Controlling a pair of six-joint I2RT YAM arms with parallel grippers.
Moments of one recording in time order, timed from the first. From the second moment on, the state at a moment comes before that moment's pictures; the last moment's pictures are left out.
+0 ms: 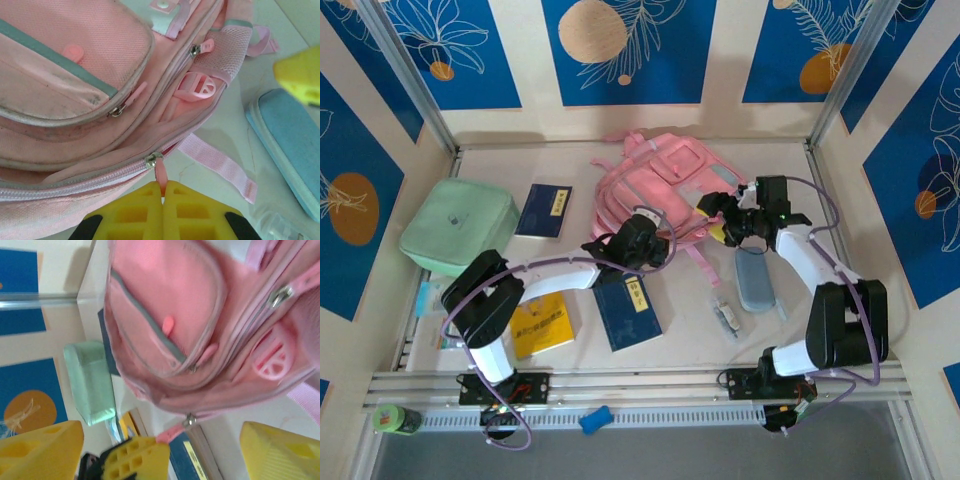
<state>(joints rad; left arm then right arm) -0.89 1.74 1.07 0.05 -0.07 -0.53 0.09 1.40 0.91 -0.33 -0.70 0.88</state>
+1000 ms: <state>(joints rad) -0.89 1.75 1.09 0.05 -0.06 -0.52 0.26 1.51 0.73 -0.12 -0.46 1.20</state>
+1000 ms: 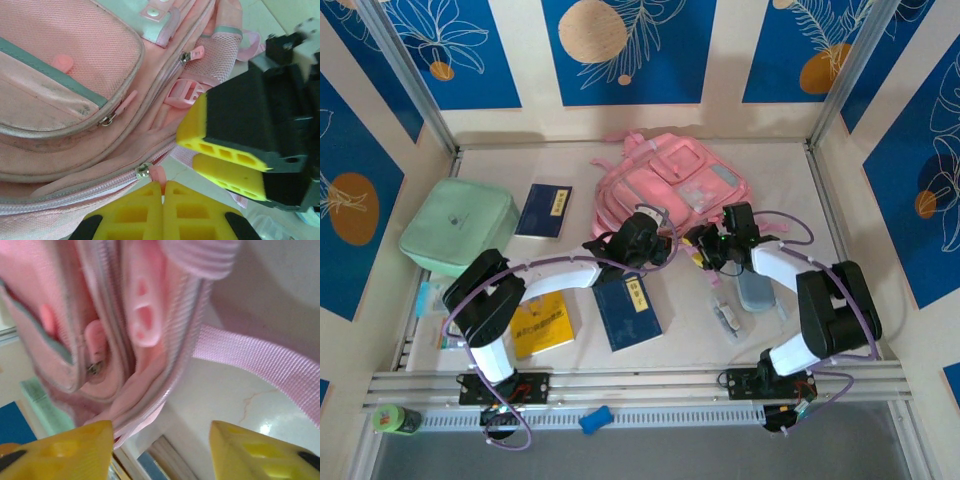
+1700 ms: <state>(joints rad) -0.87 1.64 0.93 0.02 -0.13 -0.46 0.12 1.60 0.93 -0.28 -0.44 0.96</state>
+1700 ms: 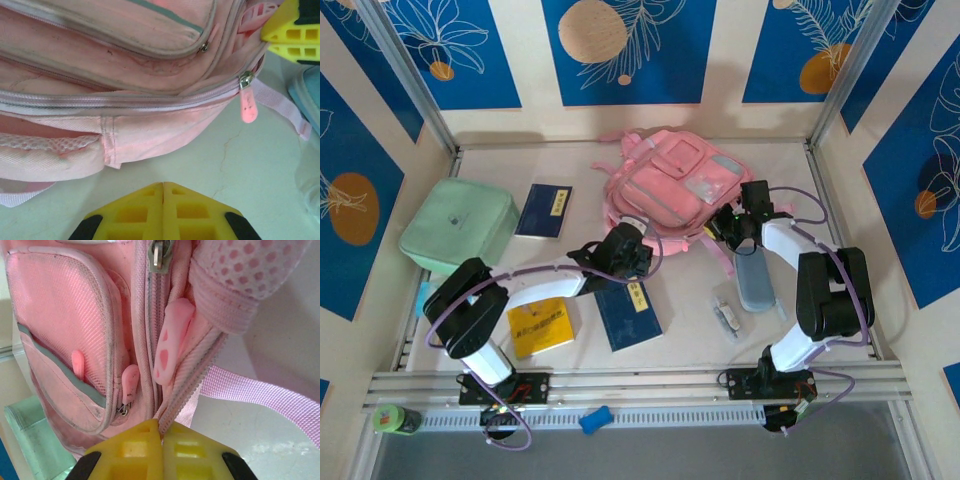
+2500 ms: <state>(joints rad) -0.91 1.89 1.21 -0.08 0.03 -0.69 0.16 1.60 0.94 -0.28 -0.45 0.95</state>
